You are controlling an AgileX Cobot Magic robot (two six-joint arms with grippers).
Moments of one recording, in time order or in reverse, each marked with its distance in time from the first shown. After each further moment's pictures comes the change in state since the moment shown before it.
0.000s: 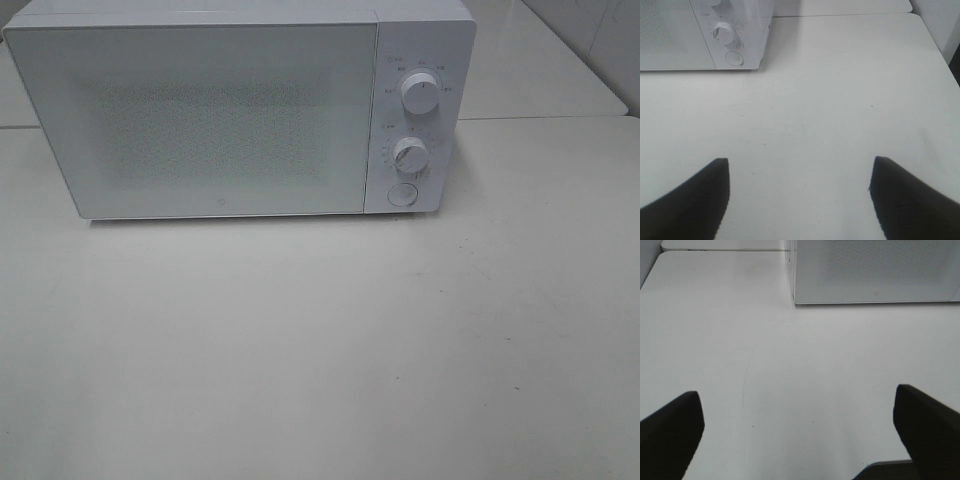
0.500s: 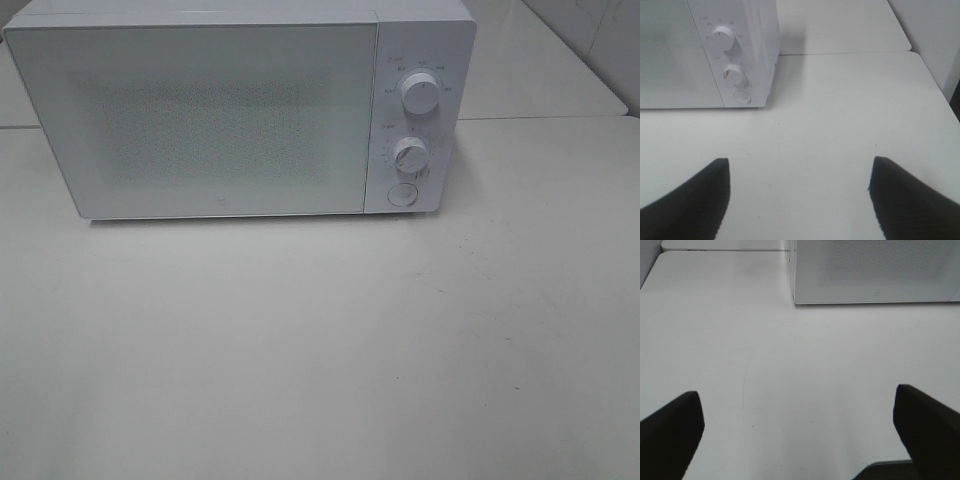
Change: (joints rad) left arm 0.000 0.000 0.000 0.000 0.000 0.000; right arm 0.000 0.049 -0.022 0.009 -0.144 0.000
